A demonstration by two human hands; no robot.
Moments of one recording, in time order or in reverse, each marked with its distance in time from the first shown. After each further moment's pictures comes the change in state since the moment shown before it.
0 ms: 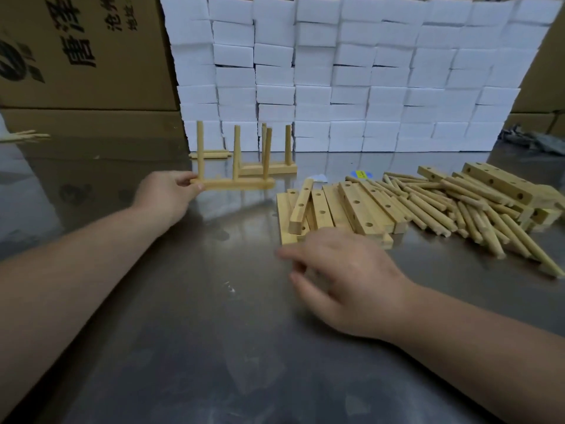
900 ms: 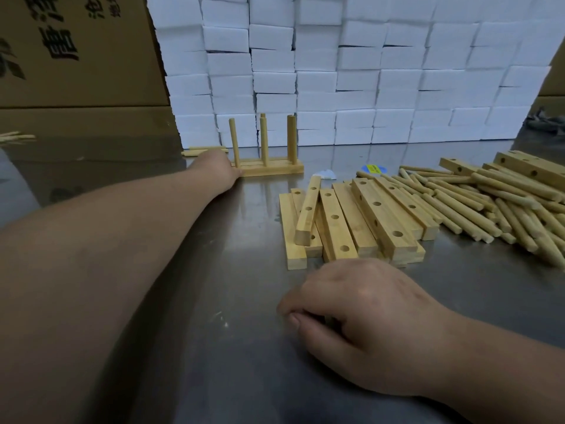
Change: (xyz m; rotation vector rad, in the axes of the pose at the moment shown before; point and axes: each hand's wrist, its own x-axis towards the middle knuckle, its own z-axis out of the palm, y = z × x) left_hand 0.101 0.025 0.091 0.471 -0.217 0.045; right_hand 0.003 0.008 0.007 0.040 -0.247 0.035
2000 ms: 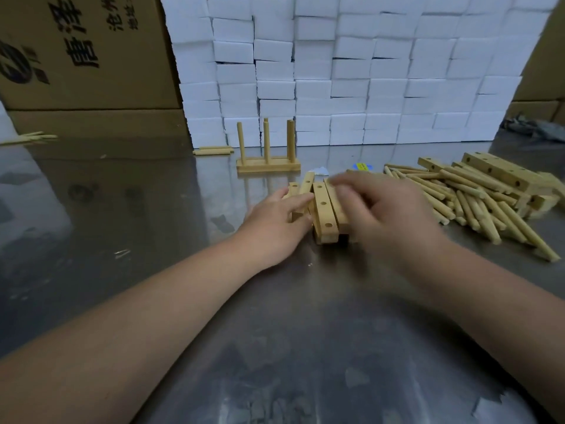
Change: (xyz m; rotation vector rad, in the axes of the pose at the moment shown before) left_hand -0.210 0.041 -0.020 -0.391 -0.229 0.389; right_hand -0.003 0.014 -0.029 0.084 0.559 0.368
